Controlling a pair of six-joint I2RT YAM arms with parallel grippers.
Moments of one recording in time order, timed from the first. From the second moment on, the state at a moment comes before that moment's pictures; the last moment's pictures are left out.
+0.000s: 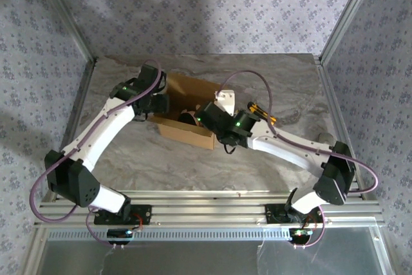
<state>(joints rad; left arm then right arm) -0.46 1.45 1.39 -0.97 -0.30 -0.35 0.99 1.50 1.33 -0.80 0.70 0.78</state>
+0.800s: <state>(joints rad) -0.31 1.38 1.27 -0.97 -0.21 -0.43 0.73 1.21 0.99 -0.69 0.43 0.80</state>
